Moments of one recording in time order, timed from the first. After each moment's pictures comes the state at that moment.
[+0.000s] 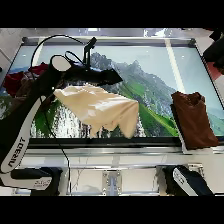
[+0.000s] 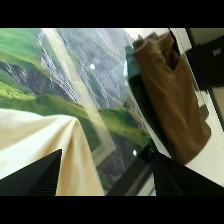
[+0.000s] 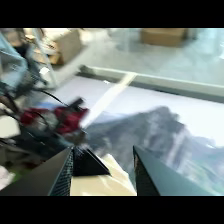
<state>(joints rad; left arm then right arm) -0.39 -1.50 1.54 0.68 -0.95 -1.32 -0.25 -0.88 1.79 -0.67 1.31 1.26</state>
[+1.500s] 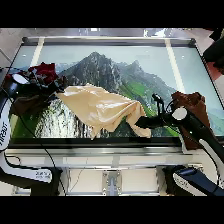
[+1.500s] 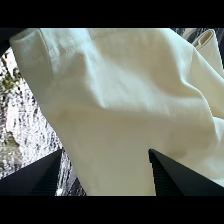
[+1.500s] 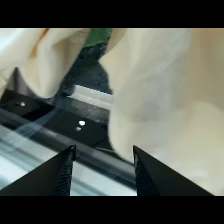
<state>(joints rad) 0.23 -1.57 1.29 1.01 -1.04 -1.55 0.19 -1.04 0.65 -0.93 0.96 1.37</state>
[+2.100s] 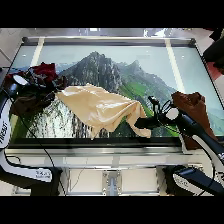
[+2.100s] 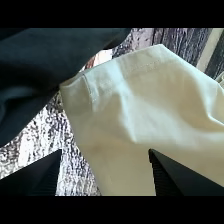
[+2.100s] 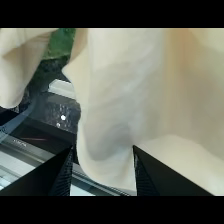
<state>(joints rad) 0.25 -1.60 1.29 1.09 -0.93 -1.55 0.22 -1.13 0.65 -0.97 0.90 1.37</state>
